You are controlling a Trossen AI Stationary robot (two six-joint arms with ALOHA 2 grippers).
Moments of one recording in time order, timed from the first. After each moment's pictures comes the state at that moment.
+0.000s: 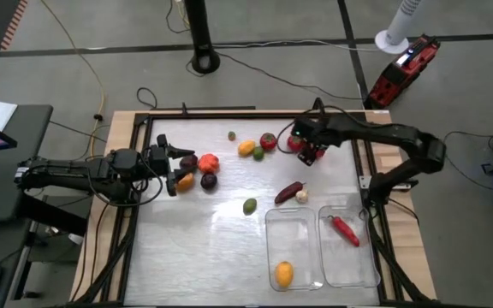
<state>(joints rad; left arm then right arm) 0.00 0.58 0.48 0.01 -0.29 -0.03 -0.45 1.48 1.12 -1.06 0.36 0.22</state>
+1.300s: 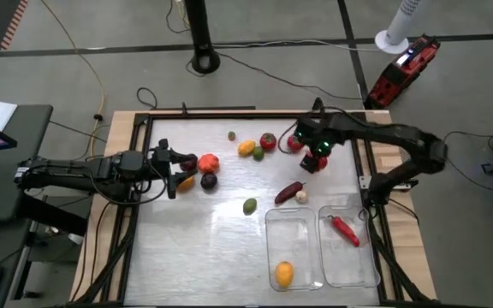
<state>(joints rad) 0.00 0.58 0.48 -0.12 -0.27 -0.14 -0.41 1.42 1.12 -1.16 0.09 0.24</state>
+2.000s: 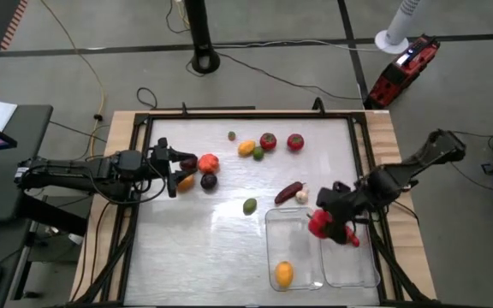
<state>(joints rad) 0.00 0.58 0.48 -0.09 -0.29 -0.14 0.53 1.17 1.12 -1.05 0.08 0.88</state>
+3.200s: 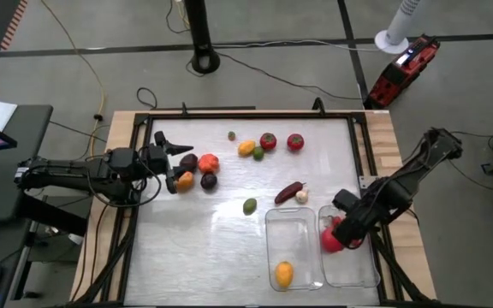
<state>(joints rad) 0.00 0.58 0.48 0.09 -0.33 0.03 0.66 1.19 1.18 -1.30 0.02 1.49</state>
